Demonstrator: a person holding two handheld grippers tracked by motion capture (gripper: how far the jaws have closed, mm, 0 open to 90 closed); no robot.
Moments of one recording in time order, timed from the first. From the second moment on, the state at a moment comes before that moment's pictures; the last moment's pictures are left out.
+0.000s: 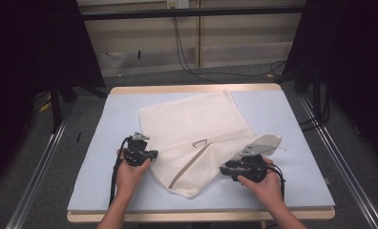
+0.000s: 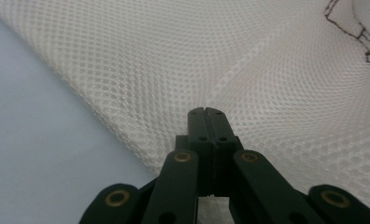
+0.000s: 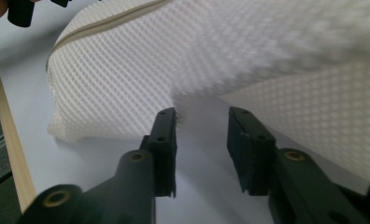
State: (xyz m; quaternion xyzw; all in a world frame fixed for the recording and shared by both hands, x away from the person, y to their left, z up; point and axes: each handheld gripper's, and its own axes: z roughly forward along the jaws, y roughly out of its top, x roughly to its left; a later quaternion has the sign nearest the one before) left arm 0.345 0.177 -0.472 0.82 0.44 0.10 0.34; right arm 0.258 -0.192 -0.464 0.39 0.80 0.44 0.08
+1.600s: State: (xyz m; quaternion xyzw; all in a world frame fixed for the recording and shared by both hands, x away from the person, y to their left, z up) left arm 0.340 0.206 -0.453 0.80 0.47 0.08 0.37; right arm 0.268 -0.330 -0.456 0.47 0.75 0.42 0.21
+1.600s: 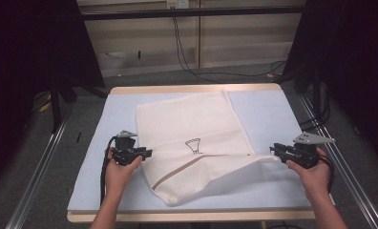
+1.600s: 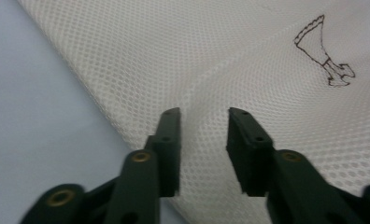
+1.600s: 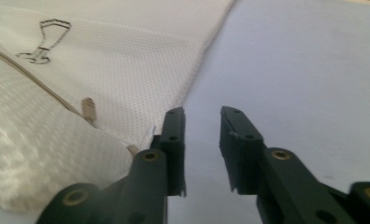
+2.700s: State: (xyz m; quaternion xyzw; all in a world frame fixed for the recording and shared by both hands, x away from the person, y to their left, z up) left arm 0.319 0.197 -0.466 0.83 0.46 0.11 0.29; right arm 0.278 -0.282 -0.485 0.44 0.80 0.37 0.16
